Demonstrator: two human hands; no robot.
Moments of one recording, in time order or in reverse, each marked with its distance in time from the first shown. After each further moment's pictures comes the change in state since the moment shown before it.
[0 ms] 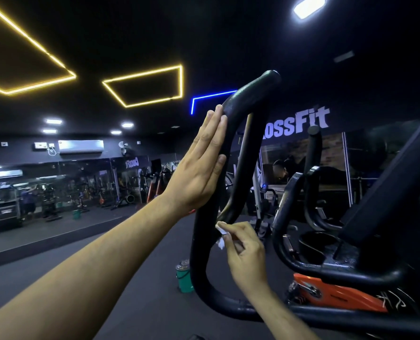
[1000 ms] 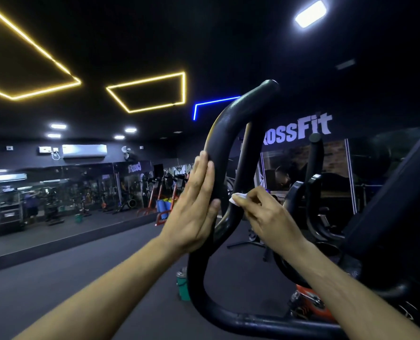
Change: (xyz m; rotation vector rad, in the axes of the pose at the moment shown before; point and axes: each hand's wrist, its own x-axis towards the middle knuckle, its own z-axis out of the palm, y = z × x) left_hand -0.052 0.007 0.021 0.049 0.010 -0.059; right_hand 0.104 0.001 -0.066 -0.569 -0.224 -0.587
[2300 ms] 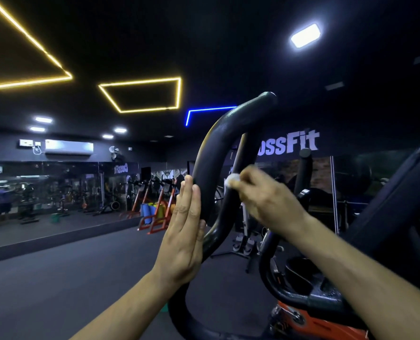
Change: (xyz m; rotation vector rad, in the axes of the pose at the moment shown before) left_hand -0.031 0.004 0.033 -0.082 0.182 -0.126; right_hand 0.065 0.017 -0.043 -0.243 -0.144 -0.233
